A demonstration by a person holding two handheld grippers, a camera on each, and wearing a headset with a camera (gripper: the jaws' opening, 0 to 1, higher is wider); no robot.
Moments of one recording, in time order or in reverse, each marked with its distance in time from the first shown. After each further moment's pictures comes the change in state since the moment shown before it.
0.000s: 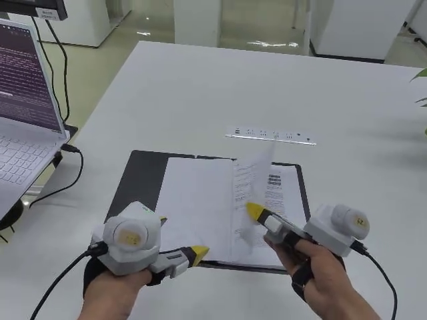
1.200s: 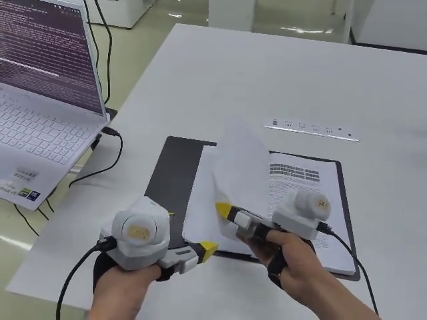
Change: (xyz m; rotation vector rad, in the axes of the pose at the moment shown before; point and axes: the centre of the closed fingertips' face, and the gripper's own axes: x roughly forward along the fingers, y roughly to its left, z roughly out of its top) left arm -0.026 0.040 -0.027 -0.087 0.028 0.051; right arm 0.088 0.051 -0.091 0.005 0.250 0.129
